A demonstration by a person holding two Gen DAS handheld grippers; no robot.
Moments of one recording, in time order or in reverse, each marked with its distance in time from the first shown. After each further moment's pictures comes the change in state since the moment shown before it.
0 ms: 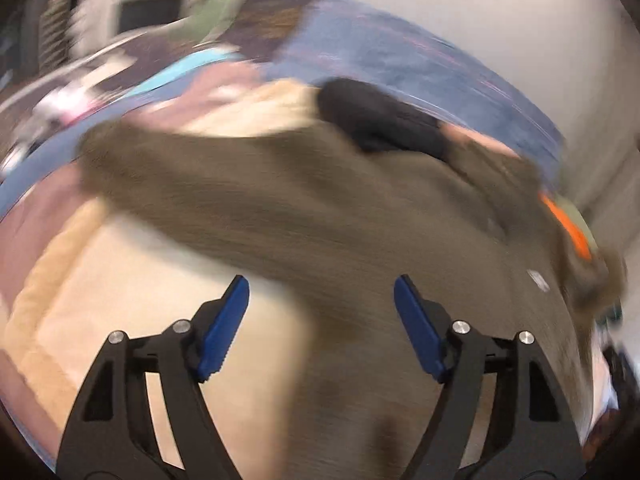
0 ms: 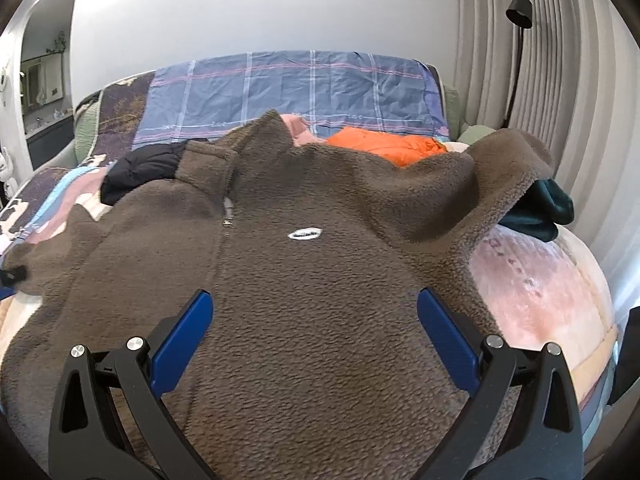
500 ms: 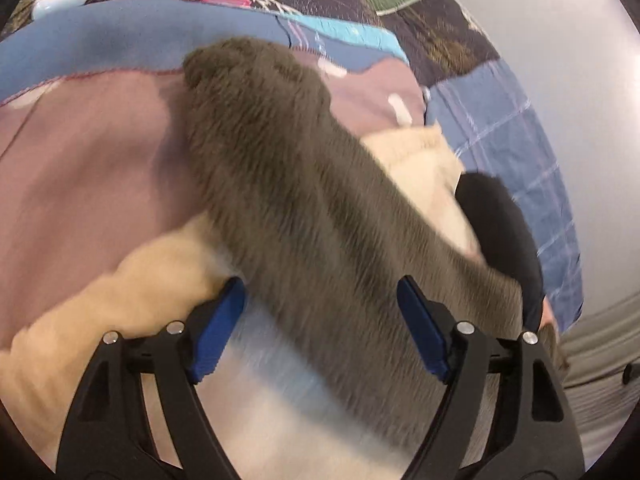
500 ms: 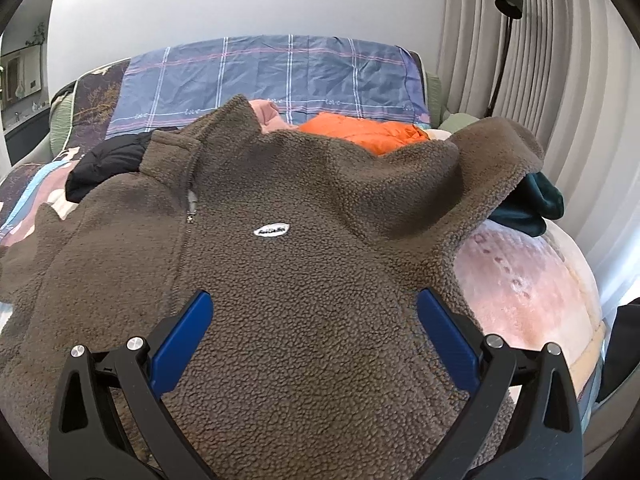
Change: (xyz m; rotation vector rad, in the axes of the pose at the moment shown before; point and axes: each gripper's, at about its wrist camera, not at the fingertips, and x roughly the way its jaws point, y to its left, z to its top) left arm 0.100 0.189 0.072 -0.575 0.027 -0.013; right arm 0.028 -0.014 0.008 0.012 0.049 -0.076
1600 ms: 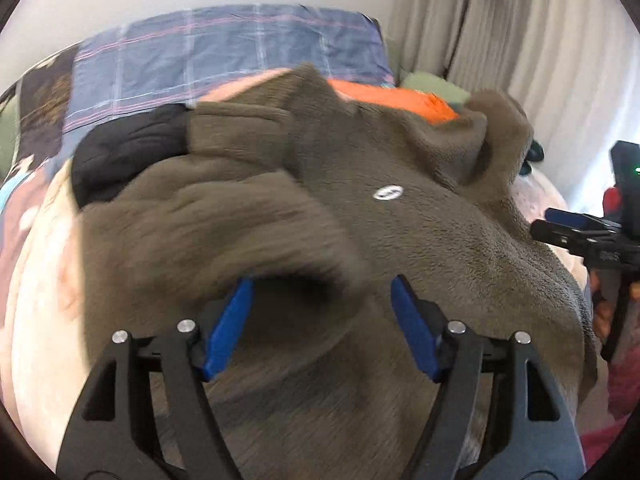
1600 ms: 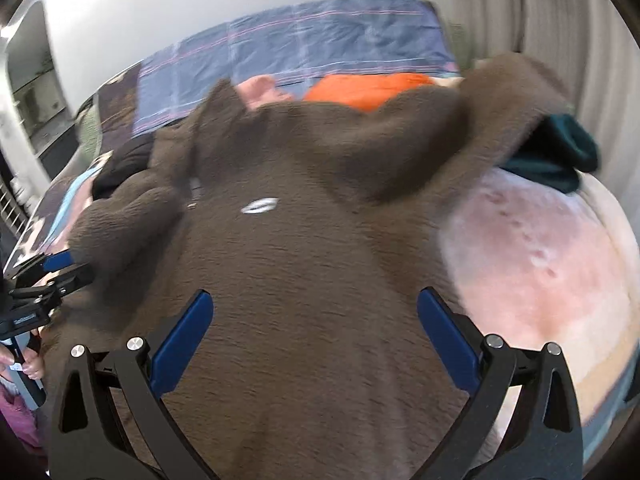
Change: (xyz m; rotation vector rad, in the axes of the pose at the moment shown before) left arm -0.074 -0.276 -0.313 1.245 0.182 -0.363; right arm 0.014 -0.053 0.014 0.020 0.134 0.260
